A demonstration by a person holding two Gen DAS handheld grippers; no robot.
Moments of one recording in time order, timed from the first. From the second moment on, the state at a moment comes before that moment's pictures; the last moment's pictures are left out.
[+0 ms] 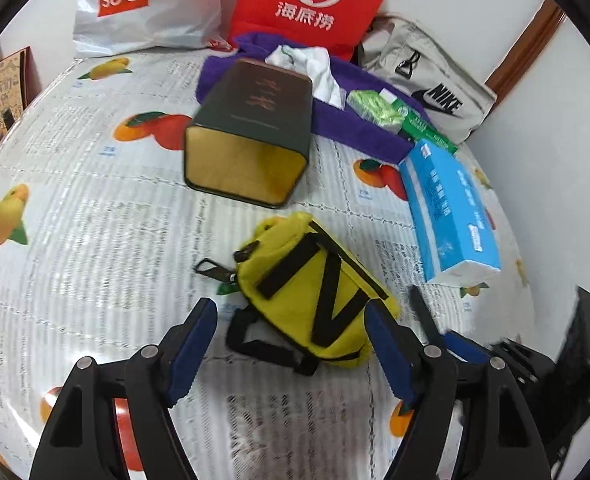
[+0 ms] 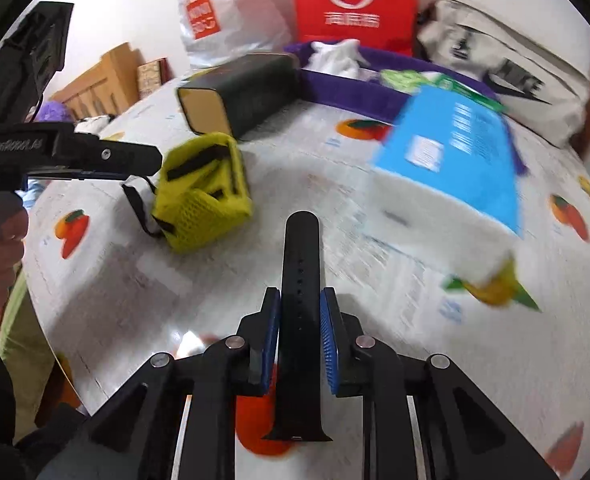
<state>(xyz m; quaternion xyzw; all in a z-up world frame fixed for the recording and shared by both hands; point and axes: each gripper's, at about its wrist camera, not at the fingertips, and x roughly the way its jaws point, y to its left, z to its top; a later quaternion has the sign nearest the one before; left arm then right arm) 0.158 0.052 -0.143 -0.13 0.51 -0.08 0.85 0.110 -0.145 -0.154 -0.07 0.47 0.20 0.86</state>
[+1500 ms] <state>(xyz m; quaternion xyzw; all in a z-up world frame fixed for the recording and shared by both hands) 0.165 0.018 -0.158 -0.06 0.47 -0.08 0.88 0.111 -0.190 -0.163 -0.02 0.45 0.15 0.88</state>
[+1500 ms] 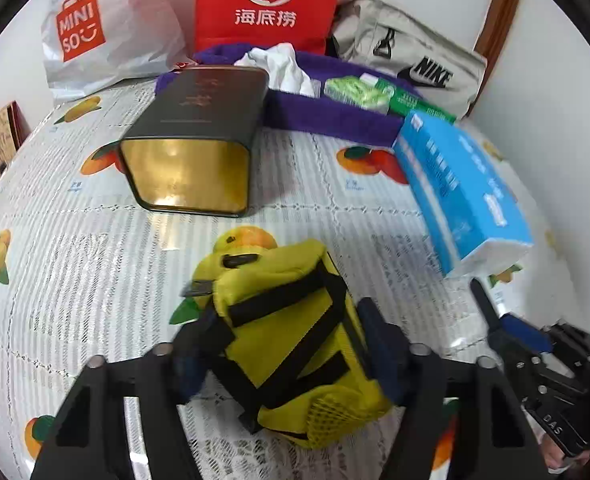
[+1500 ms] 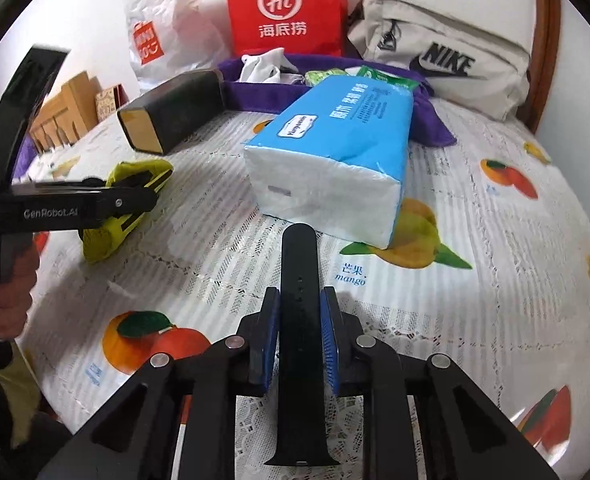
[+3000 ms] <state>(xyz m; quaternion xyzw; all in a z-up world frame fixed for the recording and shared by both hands) 0.193 0.051 -0.066 -0.09 0.42 -0.09 0.90 0.164 -0.177 -0.060 -0.03 0.38 0.19 0.90</state>
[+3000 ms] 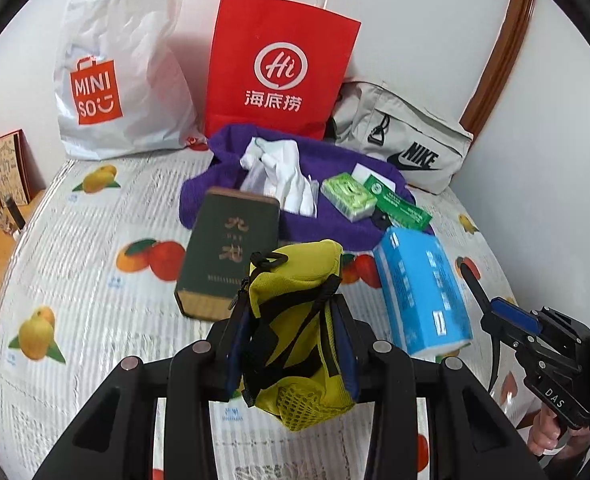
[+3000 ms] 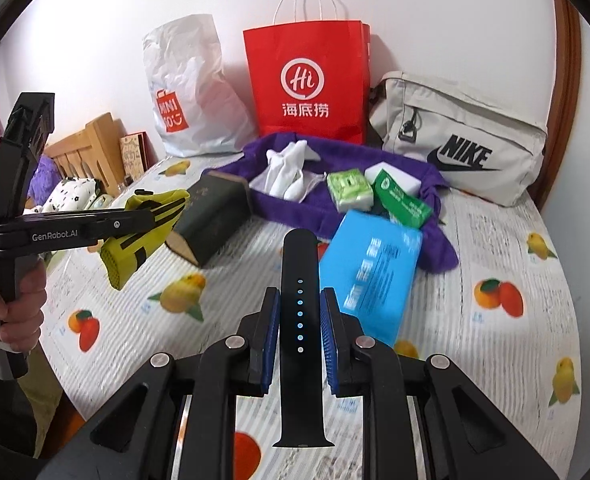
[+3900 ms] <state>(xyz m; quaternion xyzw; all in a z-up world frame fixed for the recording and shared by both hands) 0.291 0.077 -0.059 -0.08 0.42 -0.06 0.90 0.271 -0.189 -0.053 -0.02 0.37 0.16 0.91</state>
